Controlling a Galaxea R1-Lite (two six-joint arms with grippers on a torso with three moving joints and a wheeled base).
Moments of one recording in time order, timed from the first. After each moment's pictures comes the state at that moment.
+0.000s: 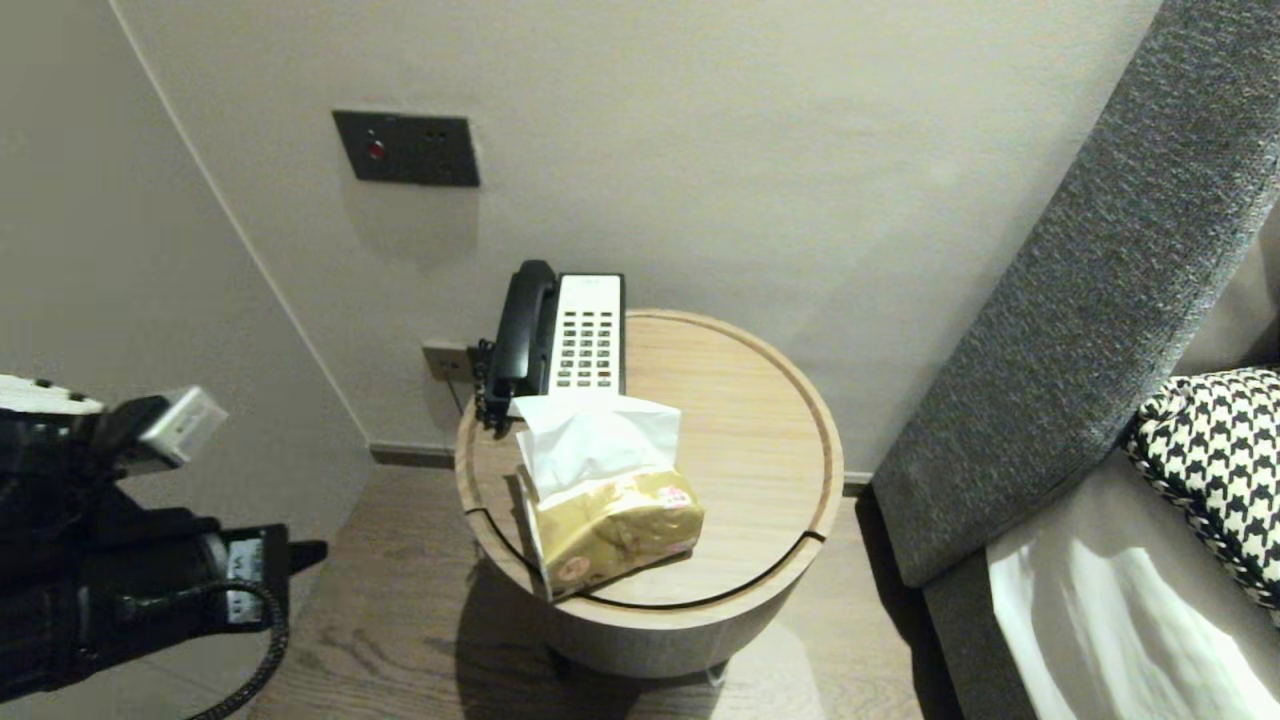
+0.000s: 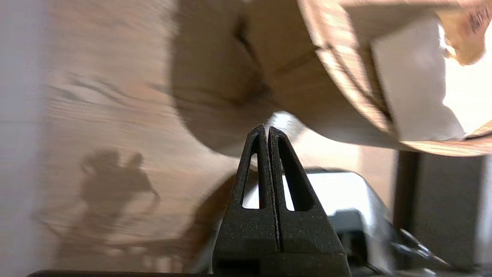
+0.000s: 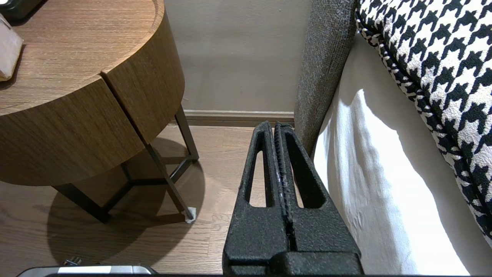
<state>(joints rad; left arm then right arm) -0.40 1.19 -0.65 0.09 0.08 -0.35 -0.01 0.02 0.00 -0.11 0.00 0.03</state>
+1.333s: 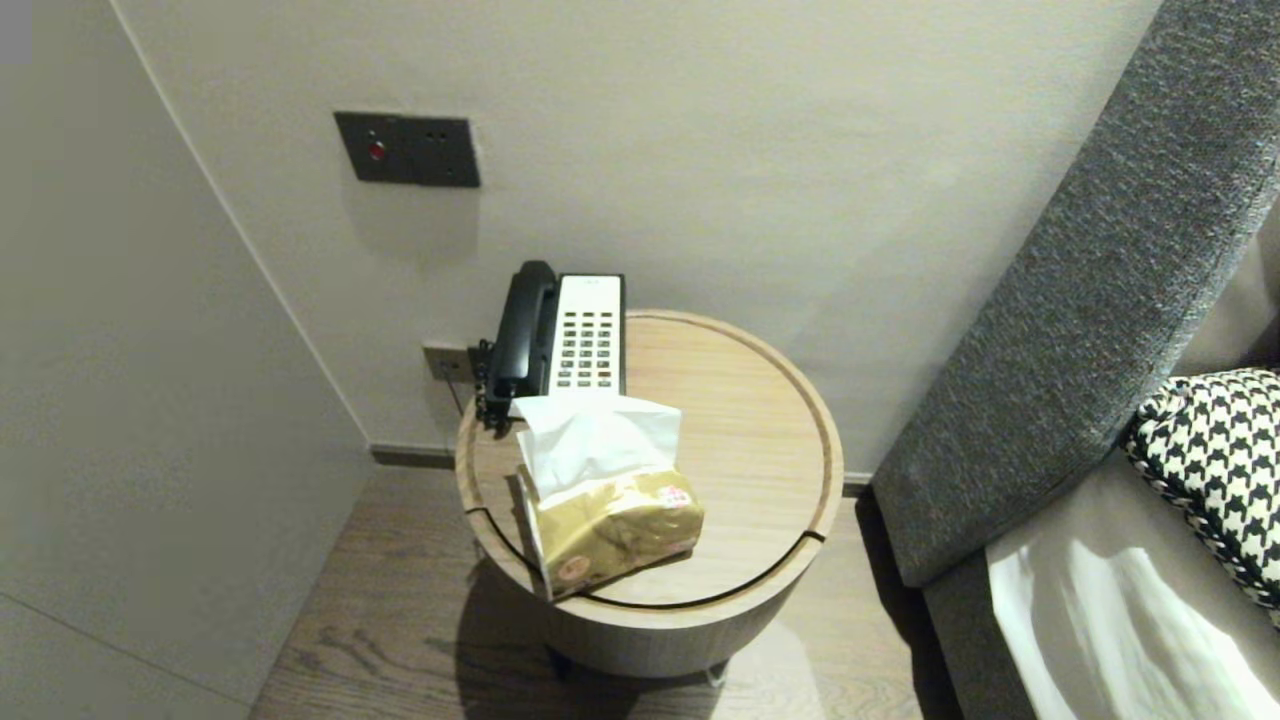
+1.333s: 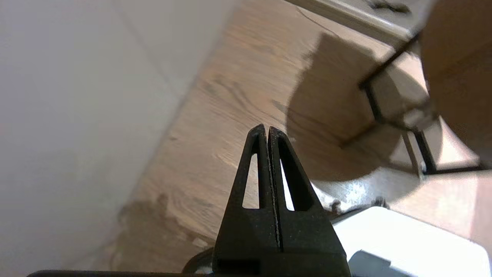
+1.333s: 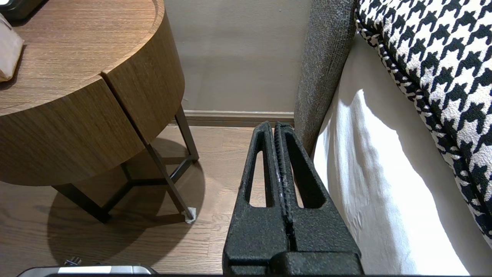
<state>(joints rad) 0.01 0.39 -0.31 0.38 0.24 -0.22 -0.01 0.02 0.00 -0.11 0.00 0.03</state>
